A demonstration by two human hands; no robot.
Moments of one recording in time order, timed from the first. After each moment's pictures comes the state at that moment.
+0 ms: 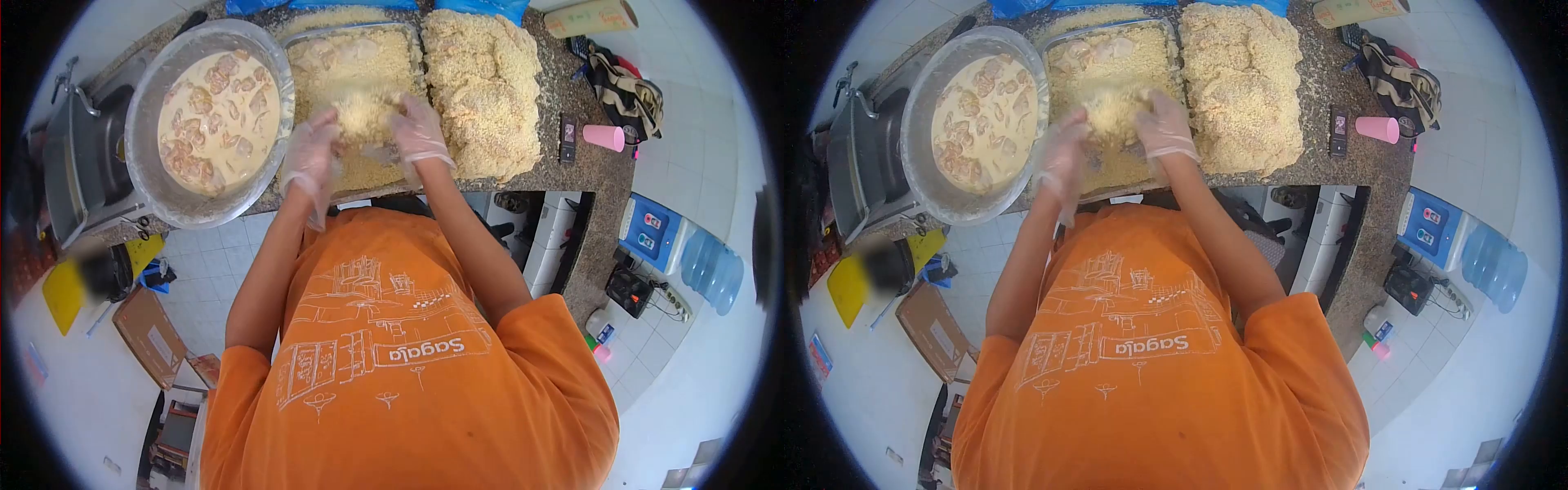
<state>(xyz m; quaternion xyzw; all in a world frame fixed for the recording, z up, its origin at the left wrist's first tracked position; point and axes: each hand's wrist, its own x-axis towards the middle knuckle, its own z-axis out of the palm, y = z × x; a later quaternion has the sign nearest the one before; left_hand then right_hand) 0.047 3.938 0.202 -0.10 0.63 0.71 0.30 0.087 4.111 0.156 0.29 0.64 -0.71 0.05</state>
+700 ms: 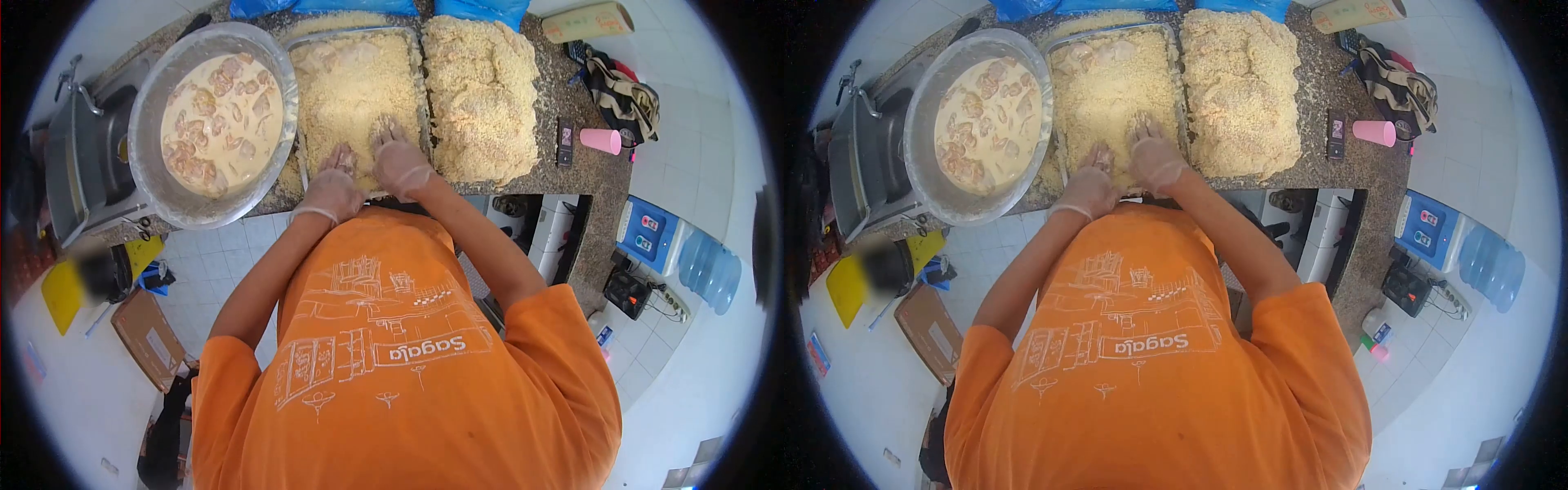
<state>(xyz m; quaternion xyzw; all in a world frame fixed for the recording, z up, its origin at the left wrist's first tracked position) 0.100 3.914 0.102 0.38 0.87 0.11 0.30 0.127 4.109 0.143 -0.22 0.97 0.05 0.10</state>
